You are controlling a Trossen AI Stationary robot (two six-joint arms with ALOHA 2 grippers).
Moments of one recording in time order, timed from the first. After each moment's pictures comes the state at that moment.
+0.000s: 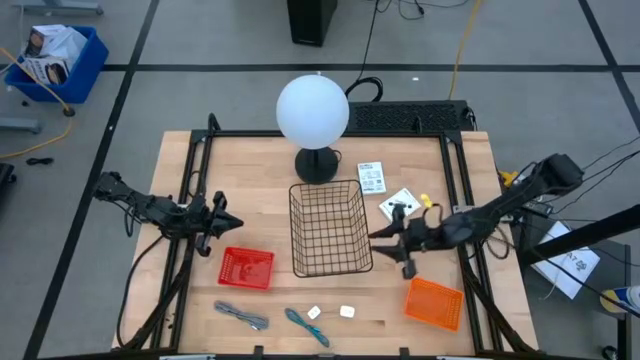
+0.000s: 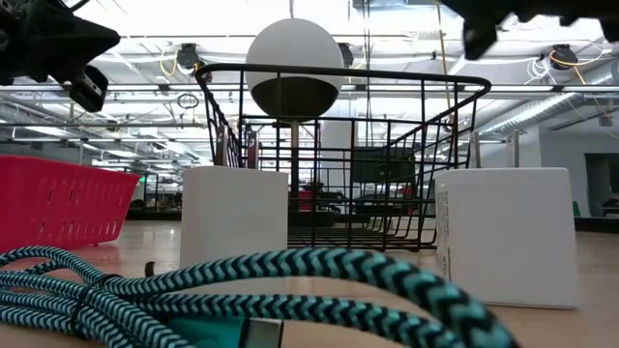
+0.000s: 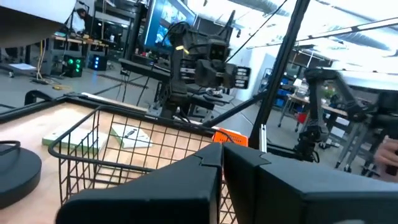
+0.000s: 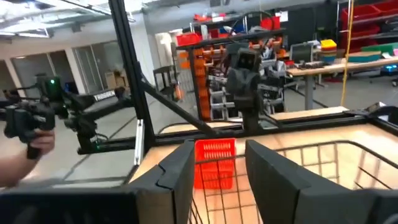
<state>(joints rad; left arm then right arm) -0.45 0.01 0.02 0.12 -0.36 -0.24 0.46 1.13 0.39 0.81 0.40 0.14</state>
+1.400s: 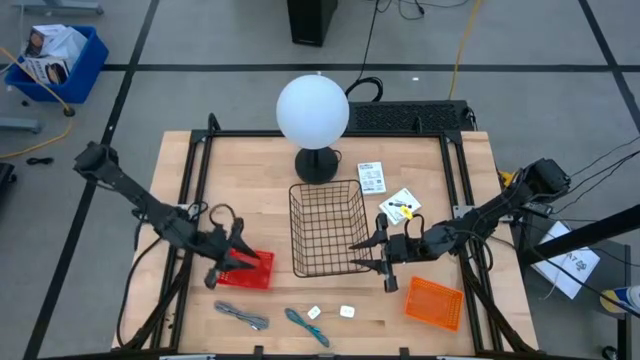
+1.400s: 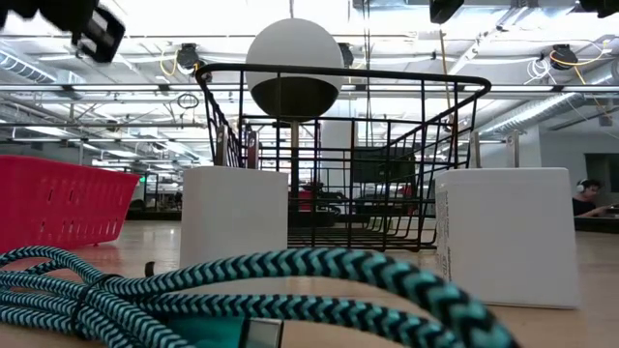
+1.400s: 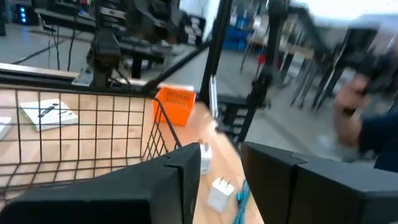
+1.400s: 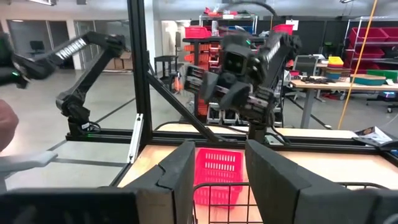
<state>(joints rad) -0.65 0.82 0.34 0.39 -0.31 -0.24 0.49 1.33 0.59 0.80 0.39 0.00</state>
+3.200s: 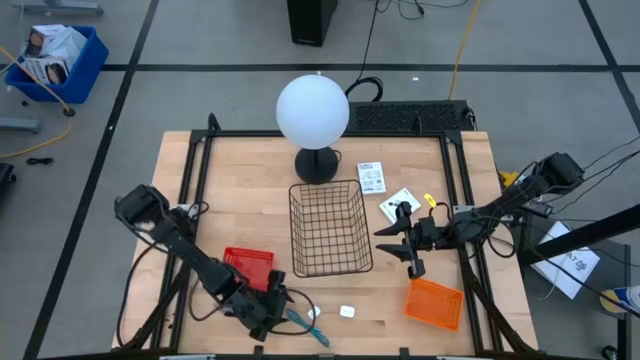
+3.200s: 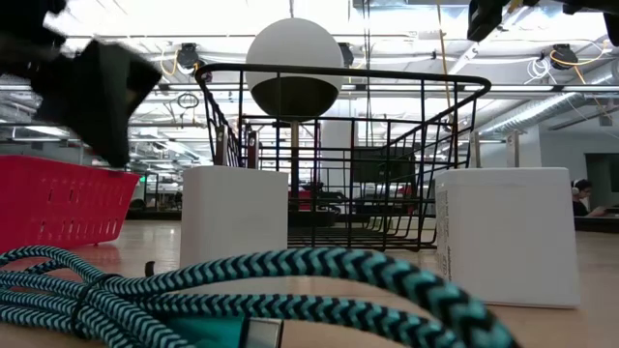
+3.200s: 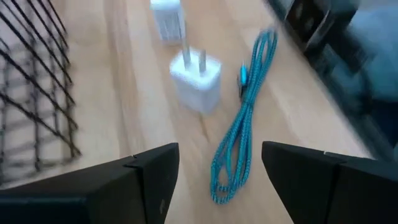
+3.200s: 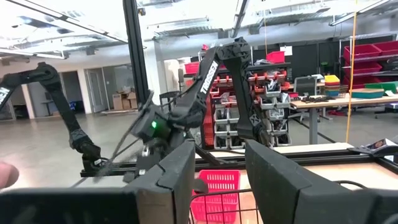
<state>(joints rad) -0.73 1.77 0.88 0.09 -0.31 -0.30 0.49 1.07 0.34 0.96 0.39 0.04</state>
